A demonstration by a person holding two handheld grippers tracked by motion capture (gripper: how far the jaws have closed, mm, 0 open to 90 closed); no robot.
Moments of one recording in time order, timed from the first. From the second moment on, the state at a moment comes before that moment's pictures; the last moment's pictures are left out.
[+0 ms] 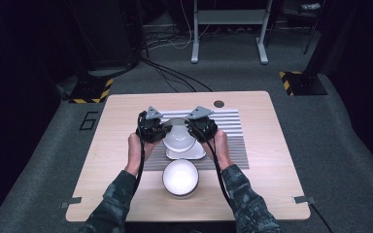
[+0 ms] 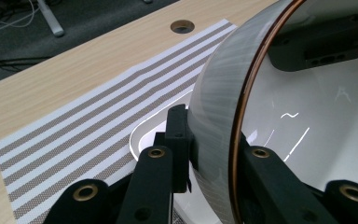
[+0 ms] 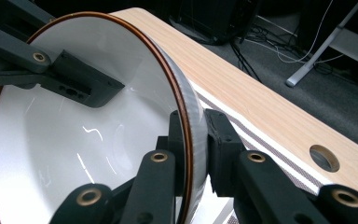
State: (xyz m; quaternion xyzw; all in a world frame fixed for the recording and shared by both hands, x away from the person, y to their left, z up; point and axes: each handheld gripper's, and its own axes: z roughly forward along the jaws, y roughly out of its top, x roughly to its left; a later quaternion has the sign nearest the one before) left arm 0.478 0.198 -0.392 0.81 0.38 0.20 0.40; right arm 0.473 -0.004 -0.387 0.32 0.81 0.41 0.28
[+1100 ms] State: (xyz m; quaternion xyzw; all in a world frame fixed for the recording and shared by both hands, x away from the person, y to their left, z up) left arm 0.511 0.196 -0.416 0.83 0.40 0.13 0.37; right arm 0.506 -0.005 -0.410 0.35 0.83 0.37 0.22
